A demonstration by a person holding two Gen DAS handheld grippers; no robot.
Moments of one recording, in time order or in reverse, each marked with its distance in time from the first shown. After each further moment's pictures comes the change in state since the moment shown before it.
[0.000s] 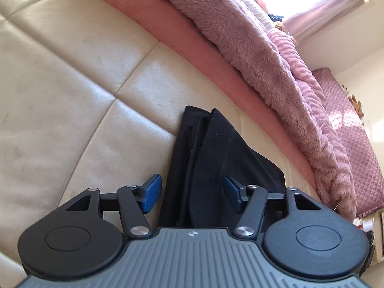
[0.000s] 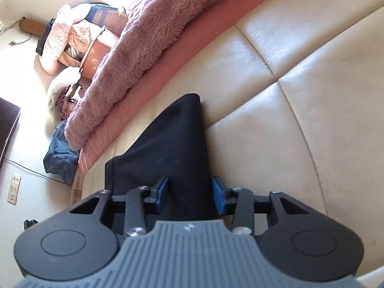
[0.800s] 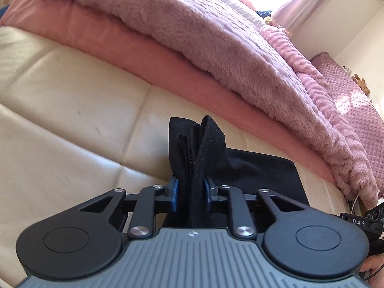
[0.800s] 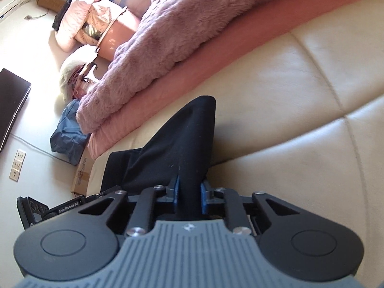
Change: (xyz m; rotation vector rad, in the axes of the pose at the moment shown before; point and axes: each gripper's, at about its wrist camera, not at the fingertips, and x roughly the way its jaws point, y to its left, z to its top) left arm -0.029 -0.006 0.043 0.174 -0.063 0.090; right arm 0.033 0.061 0.024 -0.131 0.068 0.052
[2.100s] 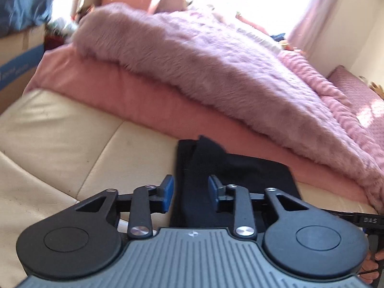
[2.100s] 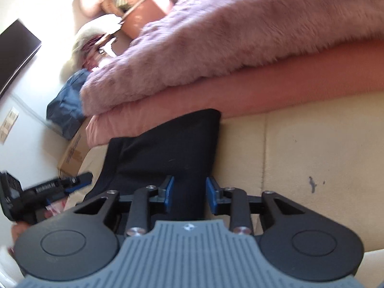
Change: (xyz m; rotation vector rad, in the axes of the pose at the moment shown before) left arm -0.044 0.070 0.063 0.121 -0.162 0.119; right arm 0.105 0.089 0.028 -0.335 0.016 -0.055
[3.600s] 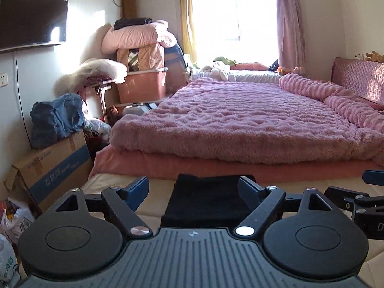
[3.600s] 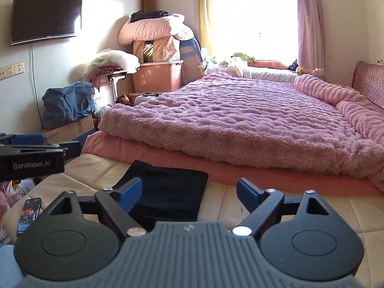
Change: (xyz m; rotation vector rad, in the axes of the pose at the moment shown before) left arm -0.194 -0.179 -0.095 0.299 -0.306 0.300; right arm -0.227 0.160 -0.129 -0.374 -0.405 -0.343
